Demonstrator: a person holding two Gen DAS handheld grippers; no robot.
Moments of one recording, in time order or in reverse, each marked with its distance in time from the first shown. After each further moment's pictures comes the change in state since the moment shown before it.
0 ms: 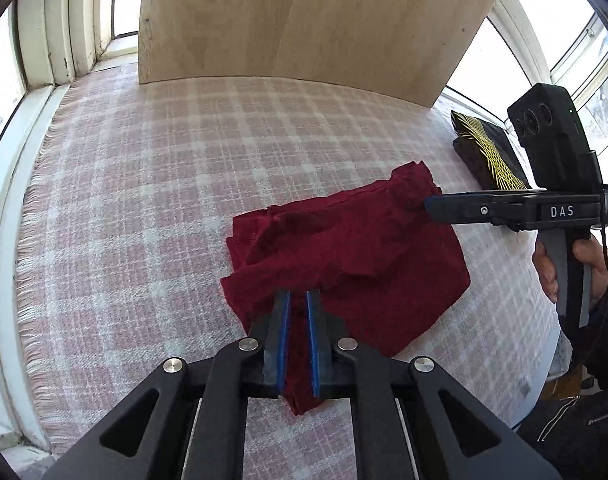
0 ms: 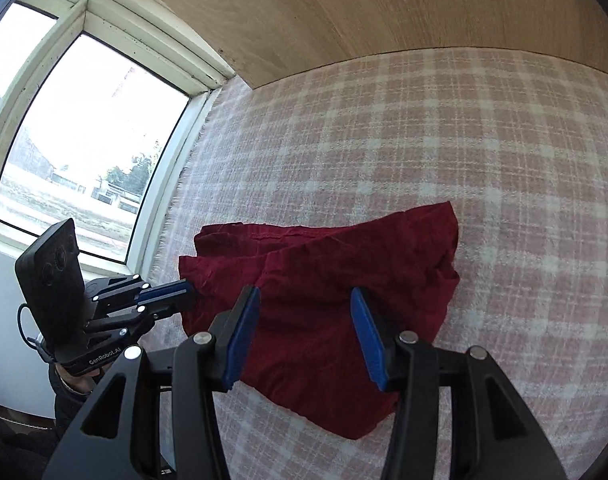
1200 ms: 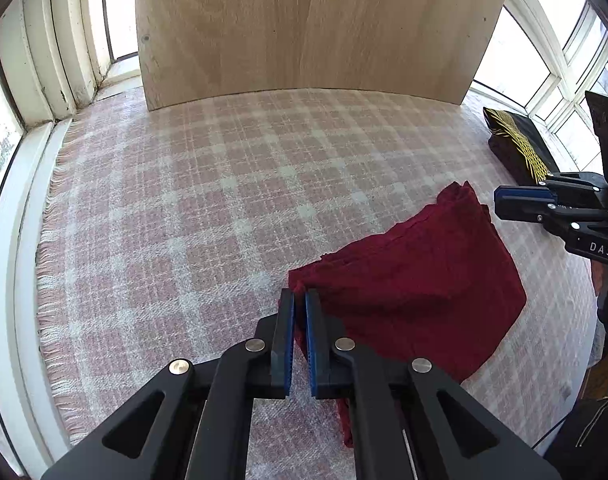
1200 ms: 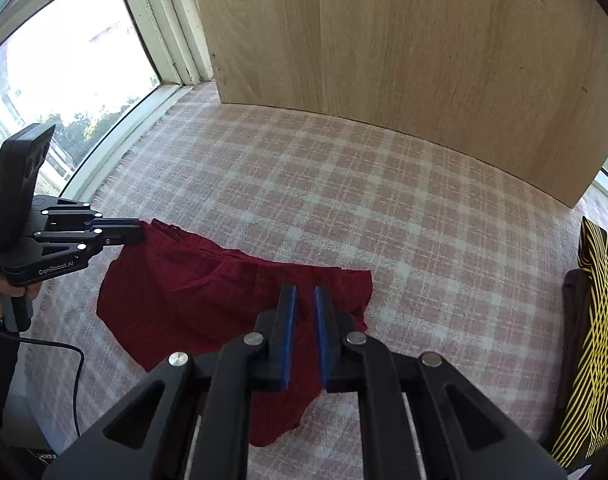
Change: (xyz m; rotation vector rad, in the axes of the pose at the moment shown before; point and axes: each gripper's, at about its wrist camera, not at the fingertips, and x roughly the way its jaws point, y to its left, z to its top) left arm 0.026 0.013 0.040 0.094 0.004 0.104; right arm -0.020 0.010 -0.002 -0.284 -0.080 -0.334
